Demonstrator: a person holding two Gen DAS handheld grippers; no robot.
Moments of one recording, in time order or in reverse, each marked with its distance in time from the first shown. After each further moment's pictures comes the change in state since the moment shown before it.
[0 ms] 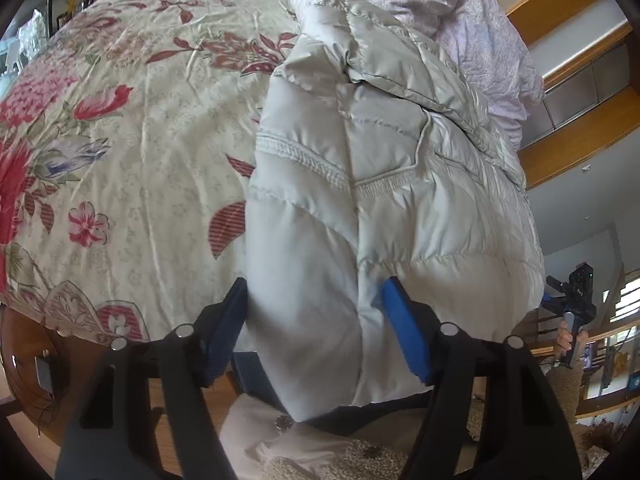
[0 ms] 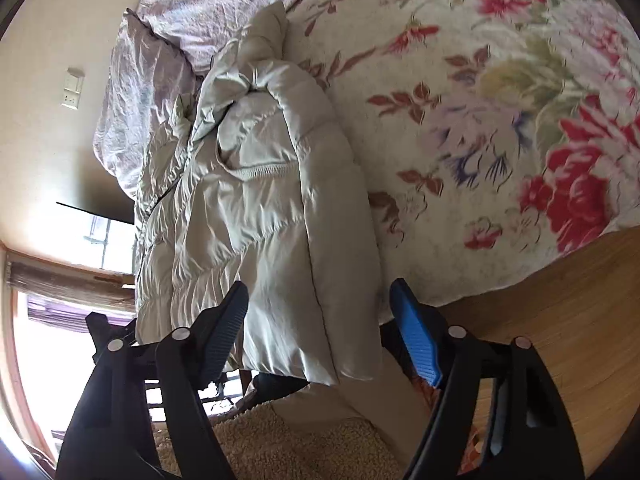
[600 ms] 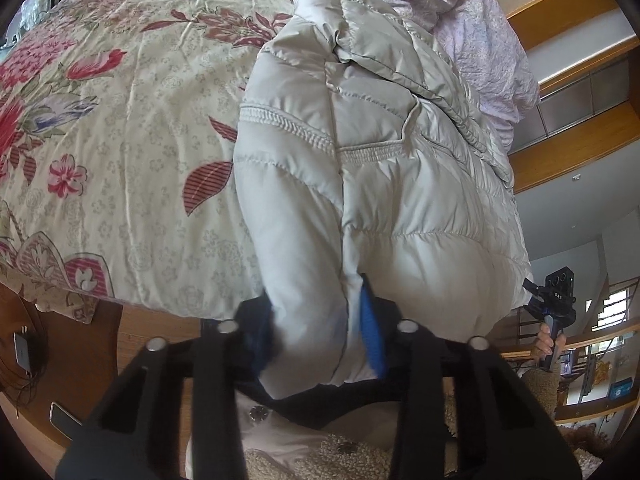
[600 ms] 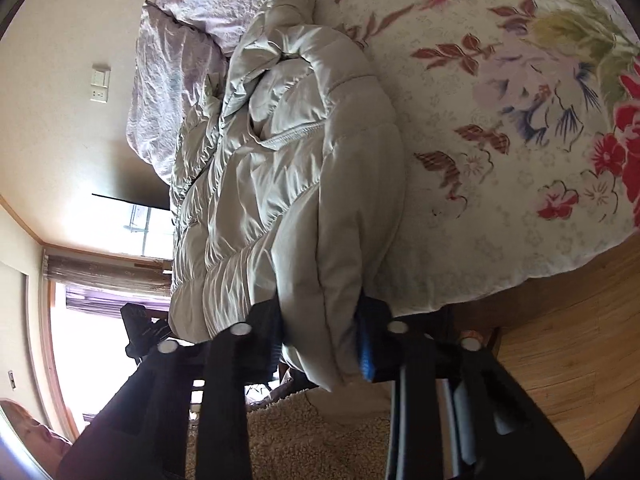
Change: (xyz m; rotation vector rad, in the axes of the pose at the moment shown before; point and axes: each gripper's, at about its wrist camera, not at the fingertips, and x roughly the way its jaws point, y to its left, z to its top) left arm 0.004 -0.006 -0.013 -0.060 0.028 -0.065; right arm 0.018 0.002 -0.010 -0.004 0.049 0.148
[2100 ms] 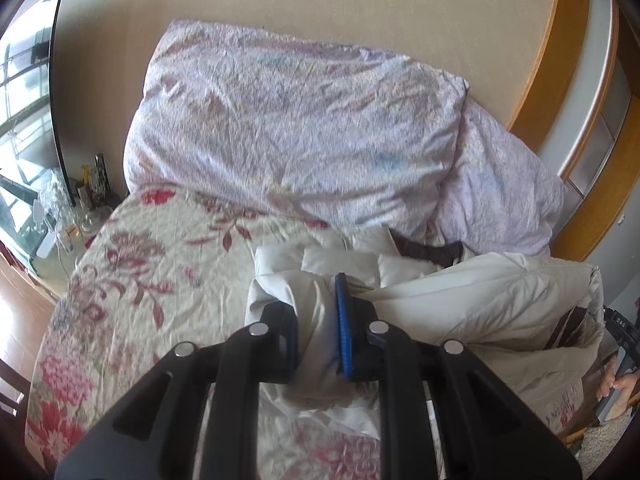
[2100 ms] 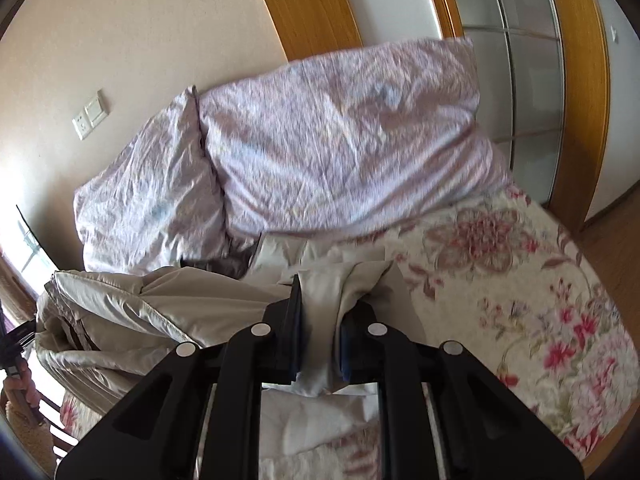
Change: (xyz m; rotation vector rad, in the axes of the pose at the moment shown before) left arm -0.058 -0.120 0.215 0.168 -0.522 0.259; right arm -0.008 0.199 0.157 -0.388 -0.609 -0.424
